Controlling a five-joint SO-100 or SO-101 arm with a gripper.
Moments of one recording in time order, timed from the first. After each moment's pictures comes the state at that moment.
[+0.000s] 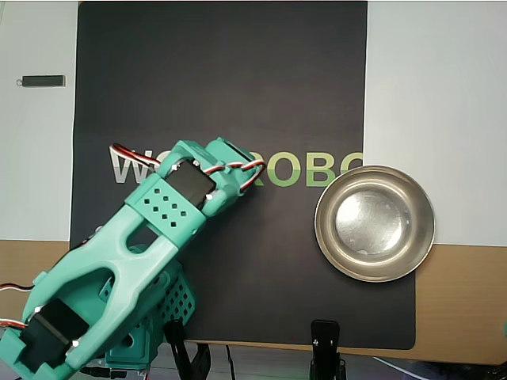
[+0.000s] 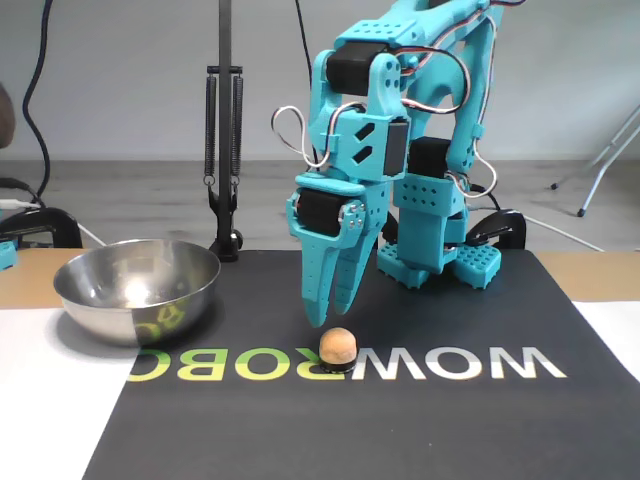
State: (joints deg) arm 37.5 109.5 128.4 59.1 -5.3
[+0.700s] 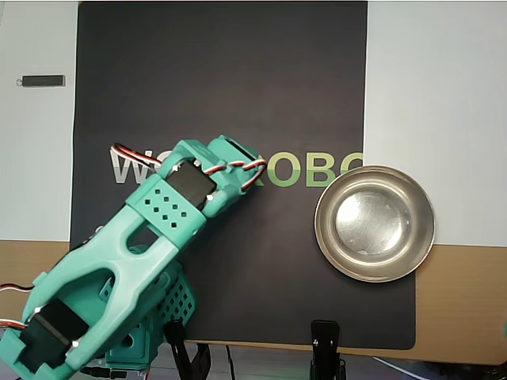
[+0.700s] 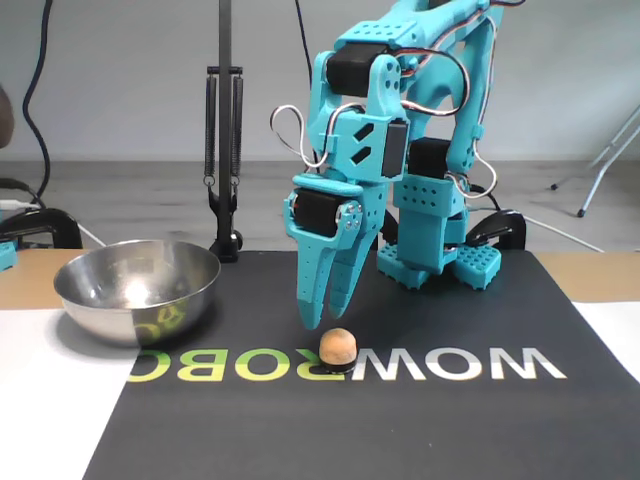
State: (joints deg) arm 37.6 109.5 128.6 56.9 -5.3
